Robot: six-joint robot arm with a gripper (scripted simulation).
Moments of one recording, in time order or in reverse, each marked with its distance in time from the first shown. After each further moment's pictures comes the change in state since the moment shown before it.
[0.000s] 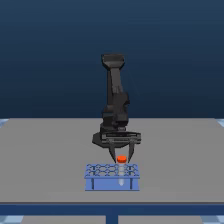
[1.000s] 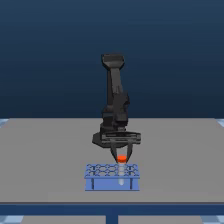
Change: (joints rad) arm 0.000 0.001 0.001 -0.004 -0.011 0.014
